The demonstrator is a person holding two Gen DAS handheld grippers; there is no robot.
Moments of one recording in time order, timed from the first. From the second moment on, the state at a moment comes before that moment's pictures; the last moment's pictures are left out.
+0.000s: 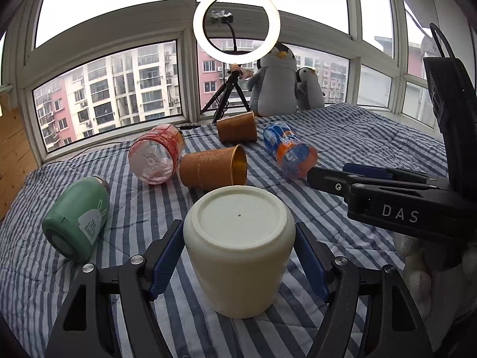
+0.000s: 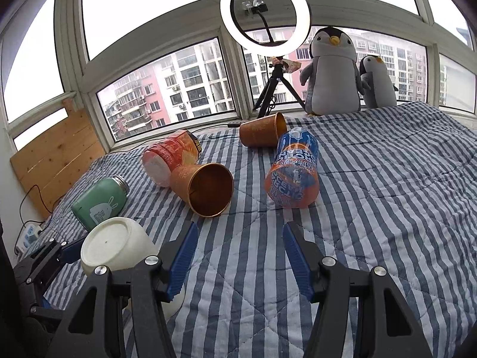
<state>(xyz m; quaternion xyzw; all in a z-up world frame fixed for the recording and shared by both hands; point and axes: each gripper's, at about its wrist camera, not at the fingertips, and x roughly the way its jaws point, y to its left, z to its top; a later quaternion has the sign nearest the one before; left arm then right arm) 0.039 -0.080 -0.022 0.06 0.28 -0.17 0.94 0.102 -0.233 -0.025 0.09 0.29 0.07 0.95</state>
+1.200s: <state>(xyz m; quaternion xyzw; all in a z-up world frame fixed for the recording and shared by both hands) -0.030 0.016 0.008 -0.03 0.17 -0.10 0.98 0.030 -0.191 -0.012 0.01 0.17 0.07 0.98</state>
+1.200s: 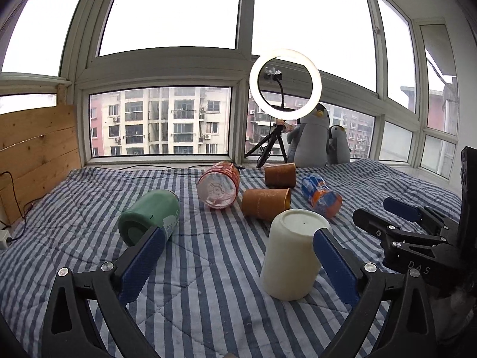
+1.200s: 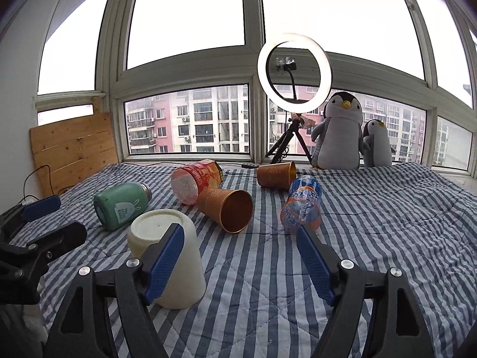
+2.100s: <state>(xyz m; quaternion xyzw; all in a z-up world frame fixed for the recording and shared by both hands) -0.025 0.005 -0.003 -0.01 0.11 0.00 0.99 0.022 -0.192 -0.012 0.02 0.10 0.02 0.99</state>
